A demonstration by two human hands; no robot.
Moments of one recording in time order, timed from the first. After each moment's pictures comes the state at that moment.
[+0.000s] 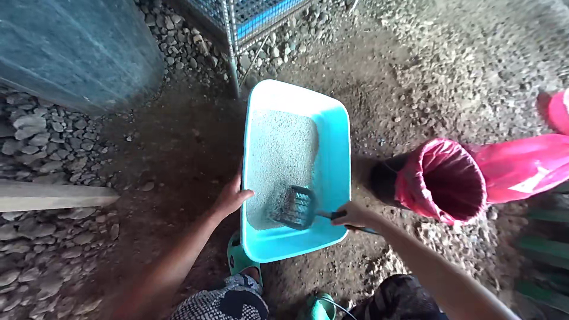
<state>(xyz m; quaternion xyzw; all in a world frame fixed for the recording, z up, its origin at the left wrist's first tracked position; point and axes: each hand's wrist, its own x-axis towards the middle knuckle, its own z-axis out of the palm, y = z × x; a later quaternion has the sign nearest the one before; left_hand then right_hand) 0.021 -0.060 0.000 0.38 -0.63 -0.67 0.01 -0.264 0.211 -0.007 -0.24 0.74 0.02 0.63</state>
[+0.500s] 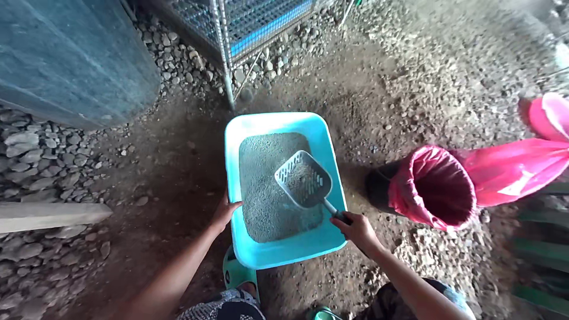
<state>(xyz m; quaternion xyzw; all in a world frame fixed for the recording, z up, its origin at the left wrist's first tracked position) 0.034 -0.055 -0.077 0.52 -0.51 -0.68 0.02 -0.226 0.226 0.026 -0.19 0.87 -0.17 0.42</state>
